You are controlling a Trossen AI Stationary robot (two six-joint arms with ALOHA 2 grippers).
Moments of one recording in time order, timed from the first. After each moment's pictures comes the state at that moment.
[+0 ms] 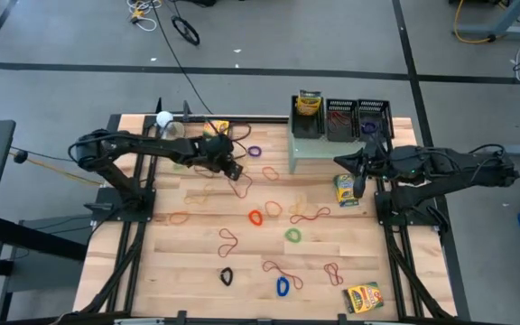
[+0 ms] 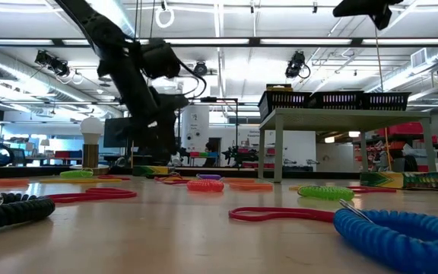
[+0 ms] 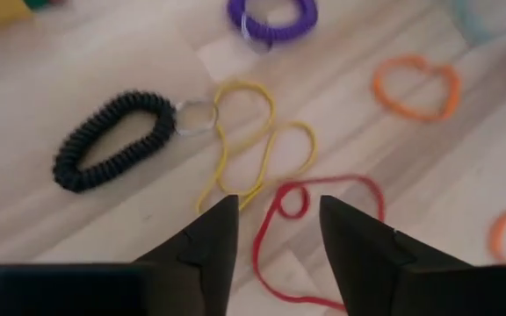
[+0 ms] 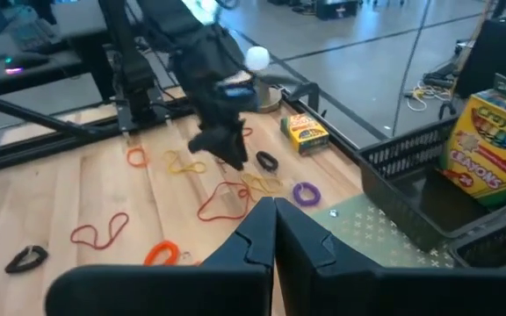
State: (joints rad) left arm 0.35 1.56 0.80 -0.21 -0.10 -0.61; right arm 0.14 0.71 0.89 -0.57 0.47 0.27
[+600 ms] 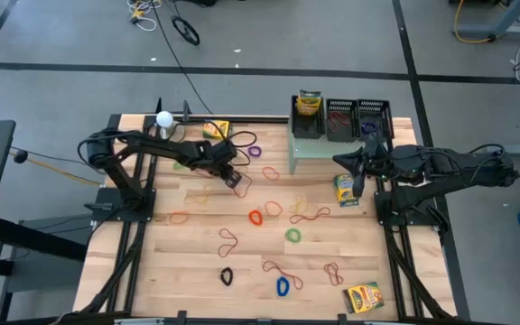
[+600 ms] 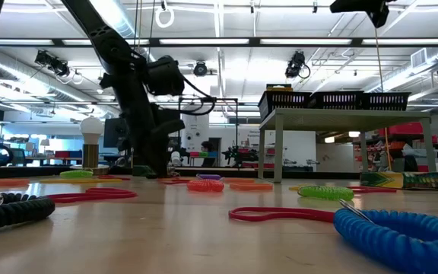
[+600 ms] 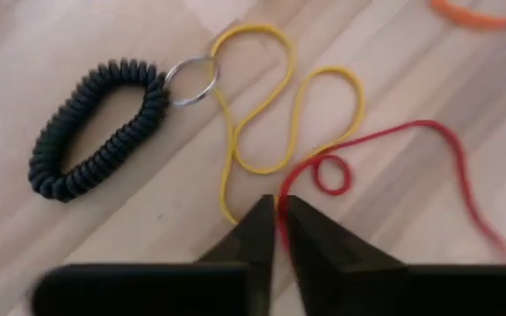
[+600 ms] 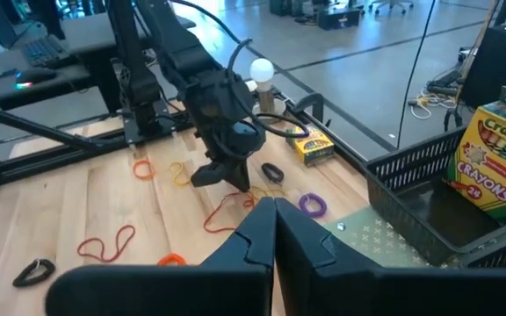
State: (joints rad) left arm 0.34 1.64 0.80 -0.22 -0.12 -0.43; right arm 0.14 0.71 0.89 -0.52 0.48 0.27
